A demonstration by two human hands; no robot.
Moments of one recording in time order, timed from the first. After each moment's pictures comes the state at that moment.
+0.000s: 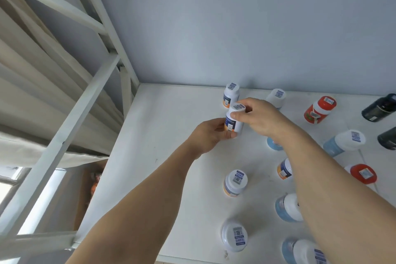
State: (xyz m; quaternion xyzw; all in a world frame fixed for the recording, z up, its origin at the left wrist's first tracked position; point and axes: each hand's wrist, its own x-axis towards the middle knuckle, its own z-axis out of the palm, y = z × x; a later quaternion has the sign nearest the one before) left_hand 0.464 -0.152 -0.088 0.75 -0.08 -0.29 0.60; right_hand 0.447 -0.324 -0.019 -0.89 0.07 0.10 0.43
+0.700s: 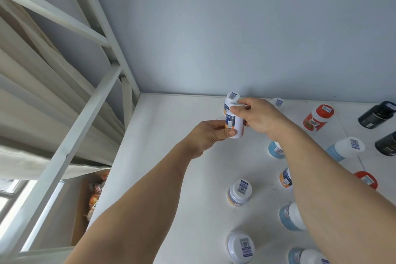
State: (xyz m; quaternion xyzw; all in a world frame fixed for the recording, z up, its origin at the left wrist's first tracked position) left_hand 0.485 -0.144 -0.068 0.68 -0.09 -0.34 0.64; right_hand 0.473 -0.320 -0.013 -0.87 0.09 0.09 0.48
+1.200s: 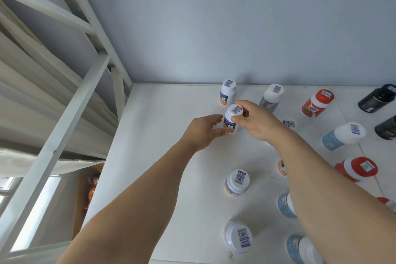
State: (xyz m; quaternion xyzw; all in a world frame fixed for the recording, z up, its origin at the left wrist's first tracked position) left_hand 0.484 -0.149 -0.092 0.85 -0.10 -0.24 0.46; right_hand 0.450 -0.328 -0.053 -0.89 0.10 0.11 0.43
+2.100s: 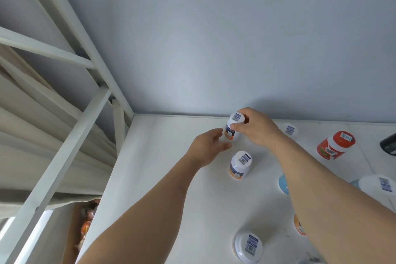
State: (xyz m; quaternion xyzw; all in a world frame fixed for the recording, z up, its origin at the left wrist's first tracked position) left_hand 0.554 -0.163 -0.097 0.83 -0.06 -0.24 0.50; right_hand 0.549 -0.339 -0.048 -0.91 0.11 0.07 0.40
